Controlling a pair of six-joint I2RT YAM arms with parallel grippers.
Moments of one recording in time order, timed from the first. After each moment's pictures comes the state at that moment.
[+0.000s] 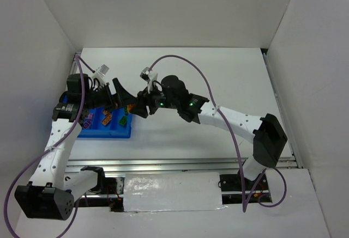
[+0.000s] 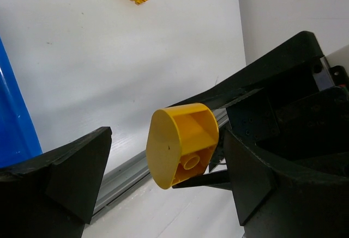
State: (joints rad) left arm -0.03 1.03 1.04 -0.62 0.72 -0.53; right arm 0.93 1.60 1.28 0.07 -0.34 0.30
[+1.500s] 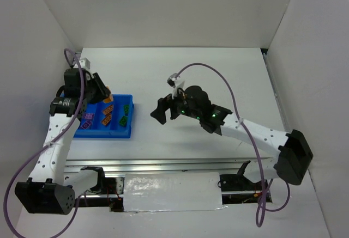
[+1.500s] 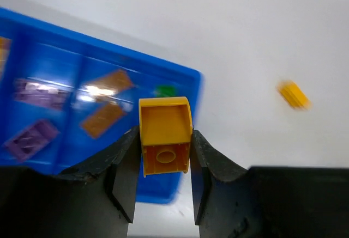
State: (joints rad) left arm -0.01 1.08 1.14 -0.68 0.11 -0.42; right arm 0.88 1.36 1.00 0.04 -0.14 0.31
